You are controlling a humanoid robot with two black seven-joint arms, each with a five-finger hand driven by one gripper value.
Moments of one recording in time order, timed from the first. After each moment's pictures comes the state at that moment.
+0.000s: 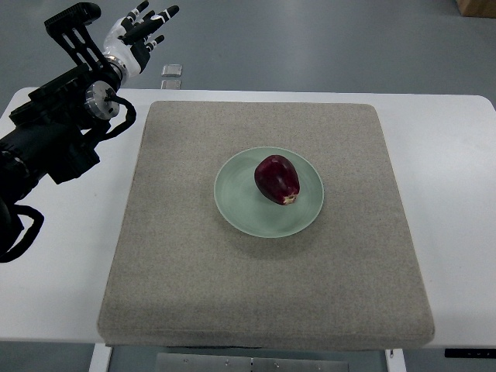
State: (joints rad) left arm -1.21 0.12 -0.19 -0.23 -0.49 -0.05 -0.19; right arm -0.03 0.00 -0.08 0.11 0.11 0.18 0.27
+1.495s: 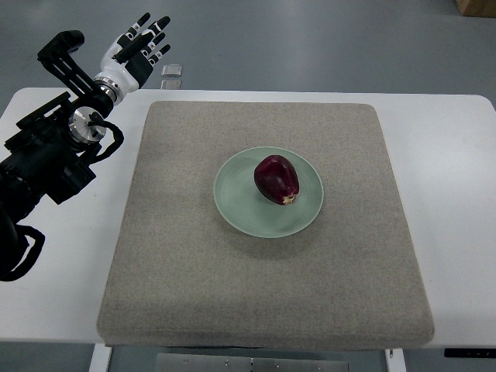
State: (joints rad) left arm -1.12 0.10 -0.23 -0.14 -0.56 -0.34 -0.19; right arm -0.03 0.00 -0.08 0.11 0.11 0.18 0.27
